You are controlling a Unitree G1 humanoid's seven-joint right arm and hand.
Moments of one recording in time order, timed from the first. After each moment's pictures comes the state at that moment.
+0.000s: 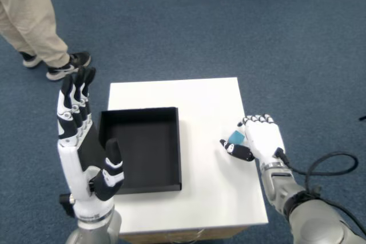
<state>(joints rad) -0.71 -0.26 1.91 1.43 0.62 -0.14 -0.71</state>
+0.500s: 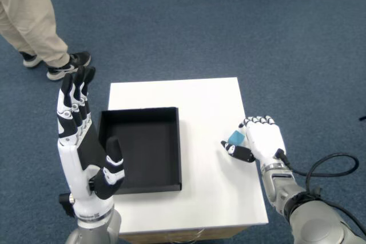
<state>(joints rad) -0.70 -0.26 1.91 1.43 0.62 -0.14 -0.71</state>
